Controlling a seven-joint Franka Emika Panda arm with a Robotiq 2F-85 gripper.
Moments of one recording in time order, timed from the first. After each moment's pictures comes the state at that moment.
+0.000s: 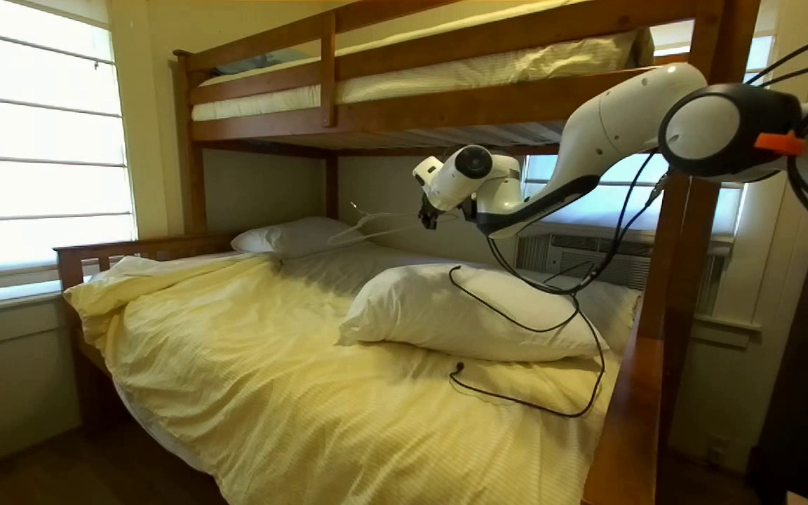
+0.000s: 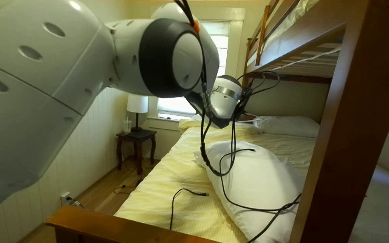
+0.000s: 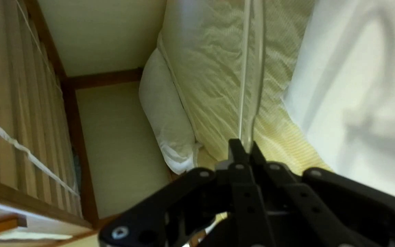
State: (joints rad) arm -0.22 0.63 0.03 -1.28 -1.46 2.83 0.06
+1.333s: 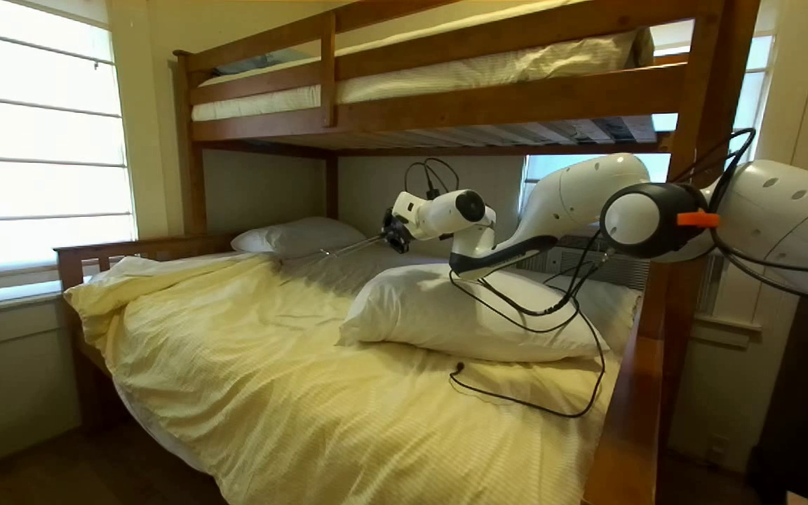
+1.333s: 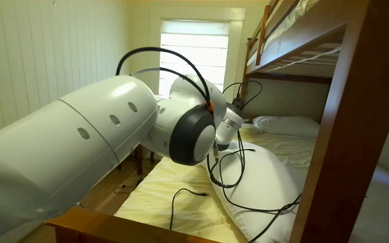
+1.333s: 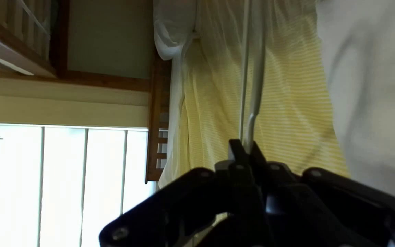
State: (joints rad) arm -0.27 1.04 0.13 -0.85 -1.38 3.19 -0.52
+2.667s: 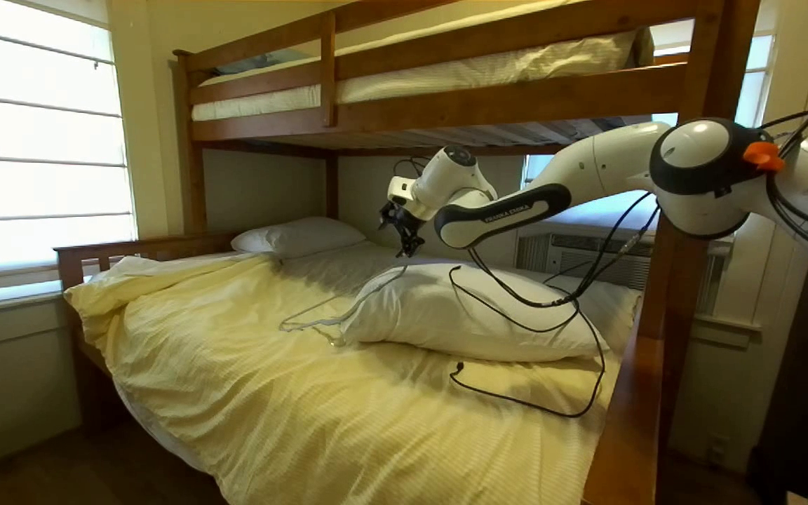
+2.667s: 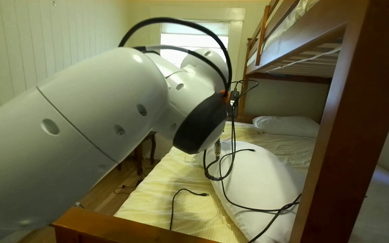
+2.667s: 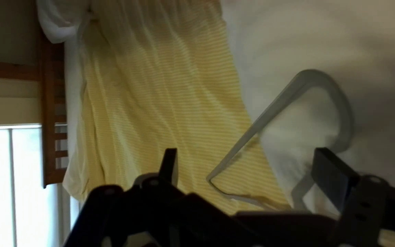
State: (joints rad) arm -0.53 0.88 0.68 -1.16 -1.08 2.67 -1.13
